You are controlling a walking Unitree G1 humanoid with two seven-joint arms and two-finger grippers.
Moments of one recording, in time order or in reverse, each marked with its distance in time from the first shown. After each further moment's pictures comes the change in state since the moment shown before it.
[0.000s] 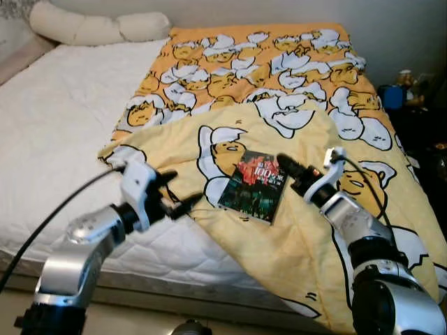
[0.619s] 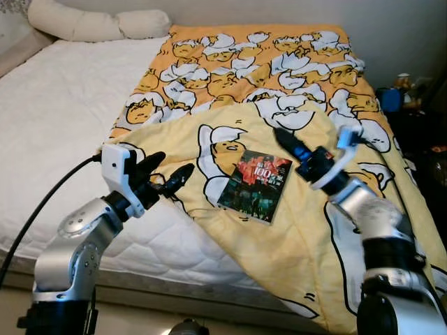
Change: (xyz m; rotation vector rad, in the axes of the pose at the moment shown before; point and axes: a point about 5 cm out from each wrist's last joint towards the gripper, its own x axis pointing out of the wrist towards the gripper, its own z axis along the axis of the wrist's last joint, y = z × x) left arm -0.002 0.005 0.013 -0.178 -0.159 0.074; right arm -0.008 0.058 0.035 0.078 -0.063 0.476
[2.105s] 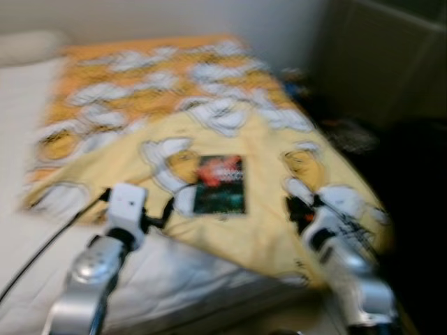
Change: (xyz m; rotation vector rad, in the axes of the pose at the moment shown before) left arm -0.033 -0.003 -0.047 0.301 0.226 0.433; right arm -0.065 -0.017 -0.094 -0.530 0.282 -0.921
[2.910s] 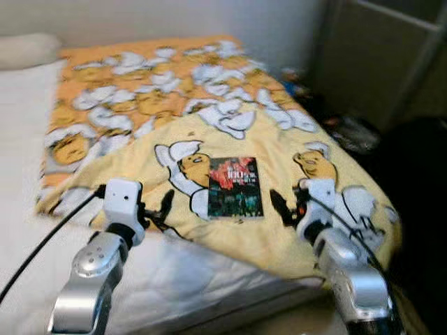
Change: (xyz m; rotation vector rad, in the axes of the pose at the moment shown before) left arm 0.006 -0.007 0.006 -0.114 -0.052 -0.001; right arm 0.005 0.004 0.024 -0.196 -0.056 0.030
